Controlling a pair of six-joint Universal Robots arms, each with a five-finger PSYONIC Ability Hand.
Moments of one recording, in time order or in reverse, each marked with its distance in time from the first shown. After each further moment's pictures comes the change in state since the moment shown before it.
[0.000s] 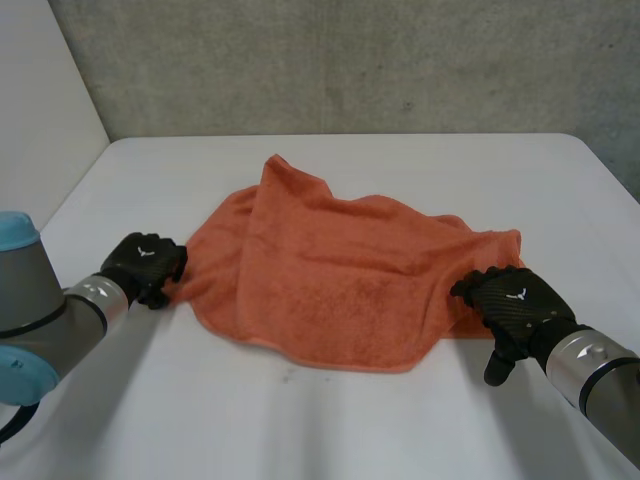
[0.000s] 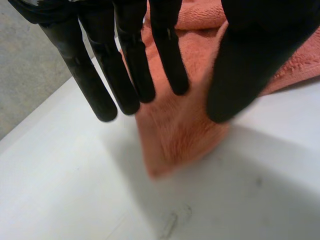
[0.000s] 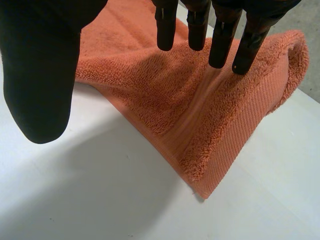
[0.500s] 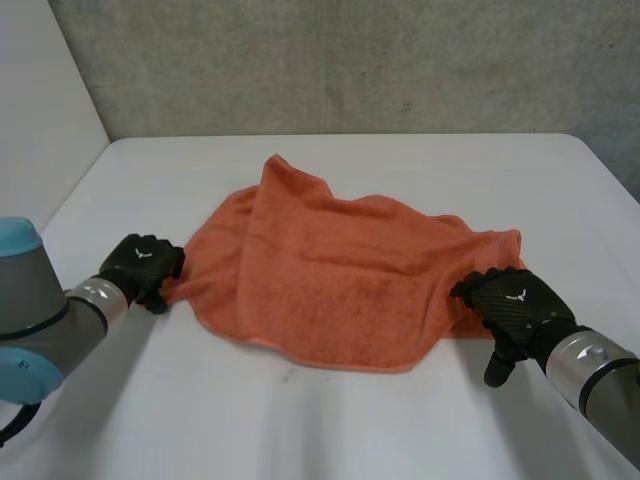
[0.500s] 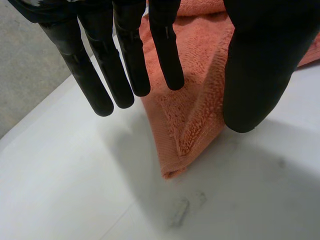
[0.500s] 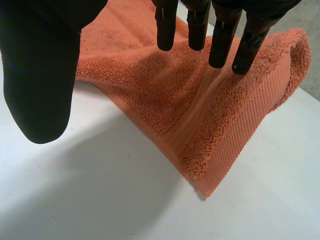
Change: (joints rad) left arm 0.016 -0.052 0.016 0.049 -0.001 0.006; right arm 0.000 0.001 0.003 0.000 0.001 0.000; left_hand -0.292 -0.280 -0.272 -0.295 -0.315; right_hand 0.000 0.000 0.000 0.000 0.000
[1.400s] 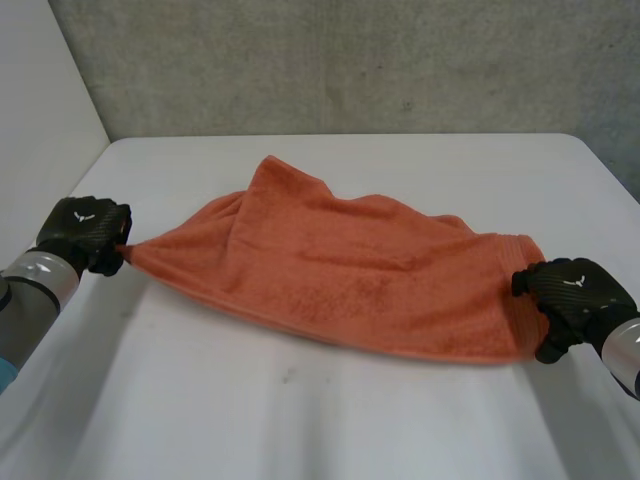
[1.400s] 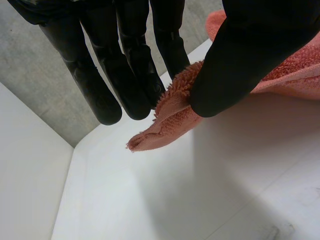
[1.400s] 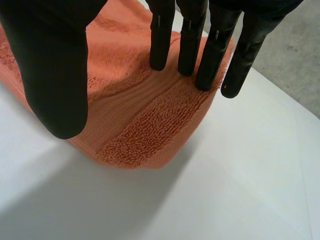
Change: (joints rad) left arm 0.069 0.269 -0.120 0.032 -0.065 -0.133; right arm -0.227 -0.049 0.037 -0.005 -0.085 -0.082; left_hand 0.434 0.502 0.487 0.499 0.435; right_hand 0.208 0.262 0.259 0.259 0.227
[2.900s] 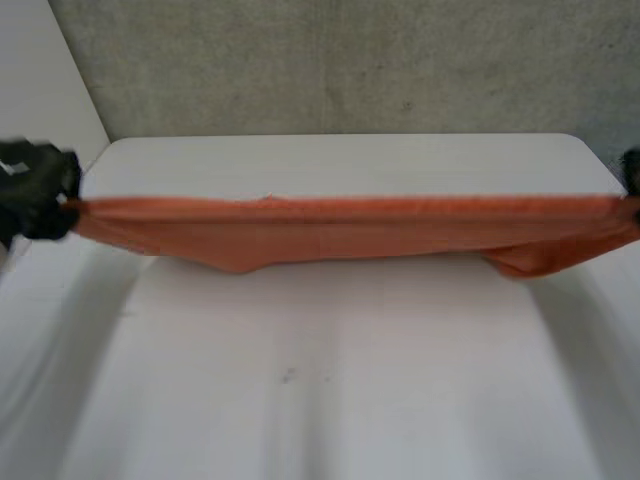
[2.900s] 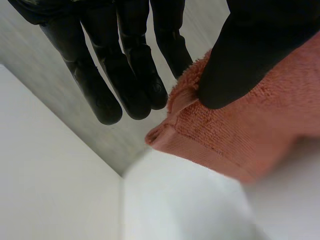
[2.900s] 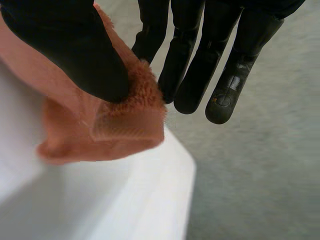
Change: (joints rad) left arm 0.049 0.414 -0.061 -0.180 0.013 -0.001; right arm -0.118 -0.295 -0.286 0.248 0.001 -0.090; left_hand -0.001 0.001 0.001 0.001 0.000; right_hand 0.551 0.686 0.681 0.699 0.676
